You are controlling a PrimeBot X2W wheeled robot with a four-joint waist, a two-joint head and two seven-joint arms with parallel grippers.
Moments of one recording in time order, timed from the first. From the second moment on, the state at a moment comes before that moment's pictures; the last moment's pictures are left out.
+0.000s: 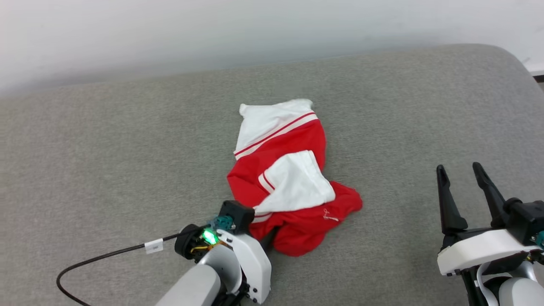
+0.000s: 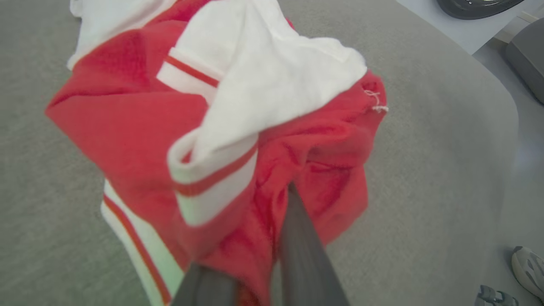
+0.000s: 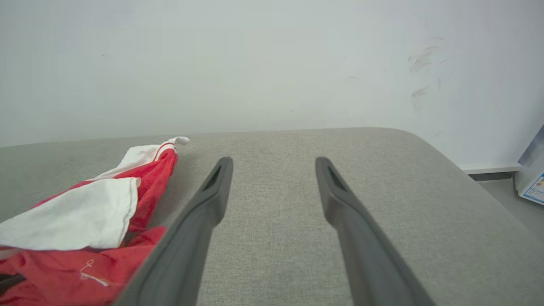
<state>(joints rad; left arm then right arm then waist) -0.38 0.18 -0.63 0.45 -0.50 -0.13 0.06 -0.07 -0.05 -0.07 -0.02 0.10 0.13 -0.06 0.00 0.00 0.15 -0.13</state>
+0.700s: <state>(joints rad) -0.35 0.21 -0.47 0.24 -0.48 0.05 -0.20 -0.02 -0.05 -0.11 -0.04 0.07 0.13 -0.01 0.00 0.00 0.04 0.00</state>
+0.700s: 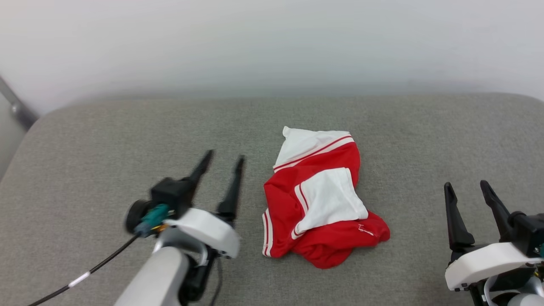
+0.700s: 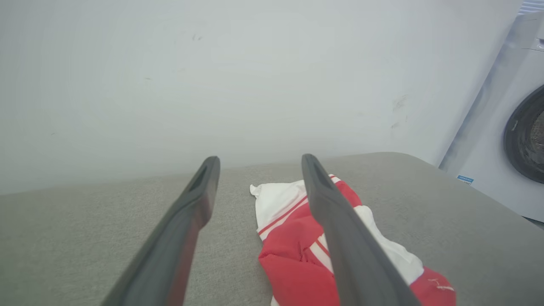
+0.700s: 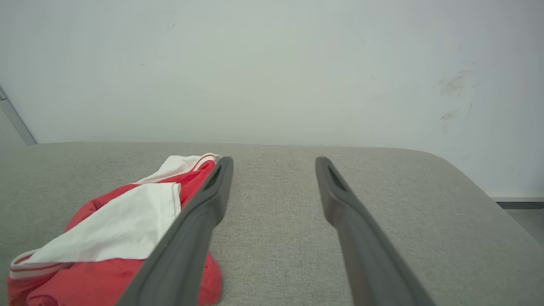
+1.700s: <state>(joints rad) -0.09 0.34 -0.35 0.15 -0.50 0.18 -0.22 0.09 -0.05 -0.06 -0.06 0.11 0.13 0.02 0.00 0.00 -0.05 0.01</state>
